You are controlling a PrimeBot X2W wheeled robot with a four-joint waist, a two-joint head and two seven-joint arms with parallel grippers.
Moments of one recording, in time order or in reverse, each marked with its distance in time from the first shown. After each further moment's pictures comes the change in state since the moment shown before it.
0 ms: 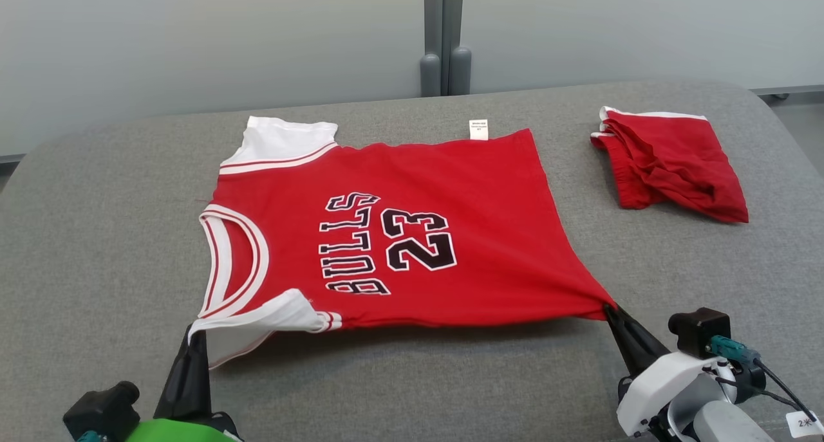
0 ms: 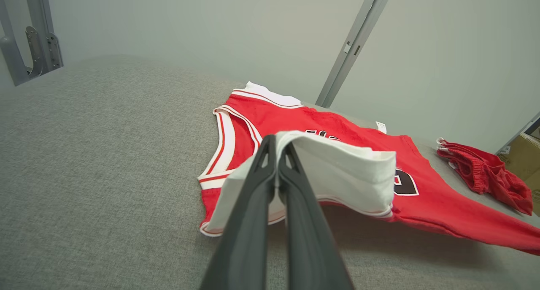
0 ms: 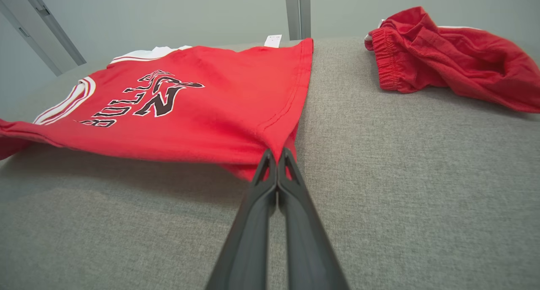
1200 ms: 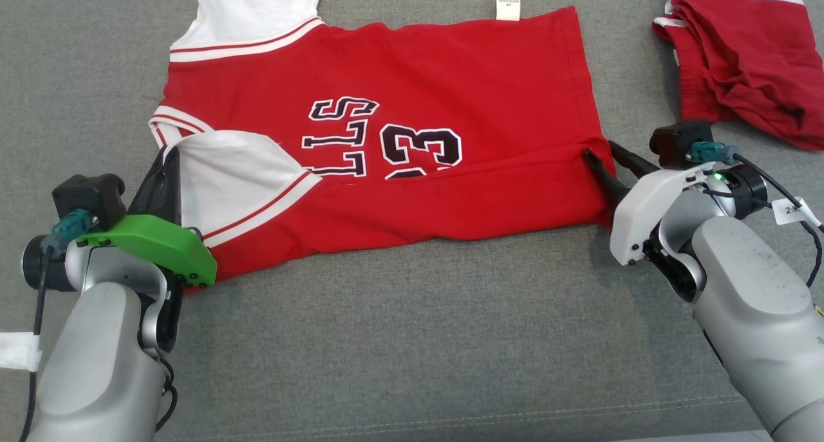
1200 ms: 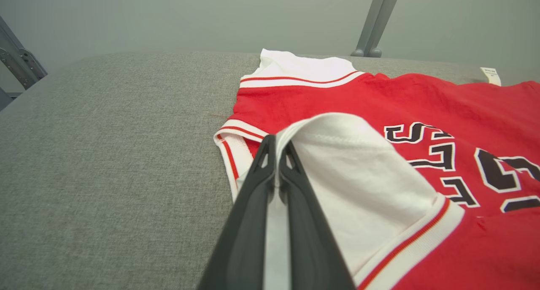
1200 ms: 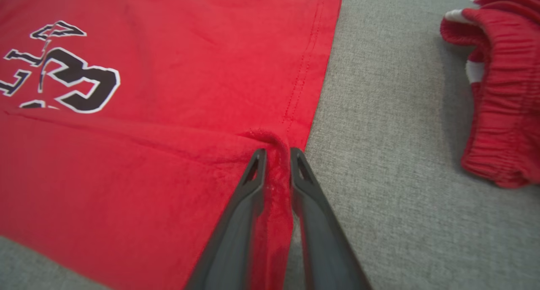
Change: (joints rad) left arm -0.600 0.065 -0.085 0.392 0.153 -0.019 0.117; right arm -0.515 -0.065 0.151 0.176 0.041 0.000 0.255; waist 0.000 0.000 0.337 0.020
